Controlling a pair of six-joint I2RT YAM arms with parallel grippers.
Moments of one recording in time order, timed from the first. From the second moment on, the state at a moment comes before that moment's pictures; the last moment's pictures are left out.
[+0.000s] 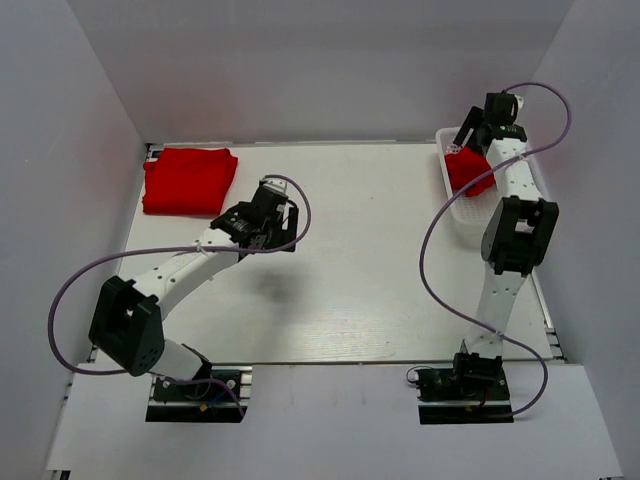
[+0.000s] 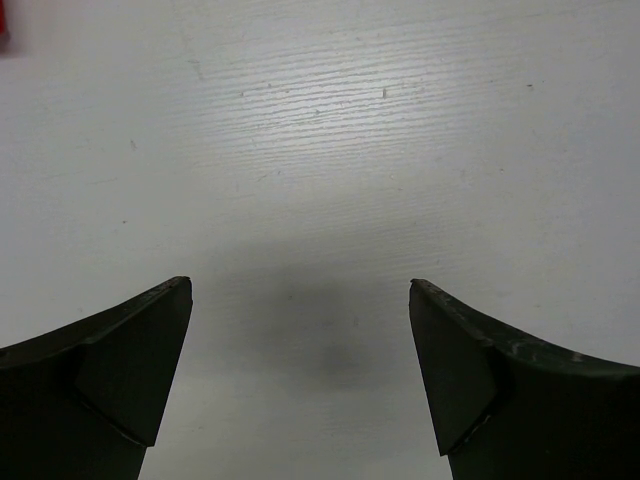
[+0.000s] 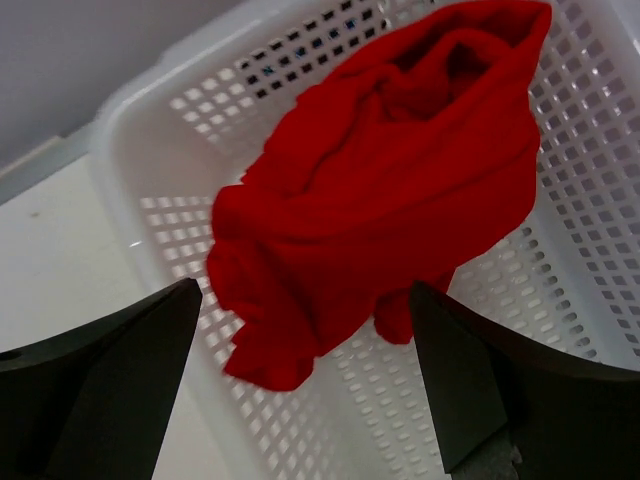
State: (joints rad) left arm -0.60 1.43 1.09 -0.54 -0.32 -0.33; right arm -0.08 2.15 2.03 -0.54 0.19 0.30
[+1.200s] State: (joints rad) left arm -0.59 1.36 1.10 -0.58 -0.31 -0.38; right arm -0.18 1.78 2.08 -0.49 -0.11 0.21
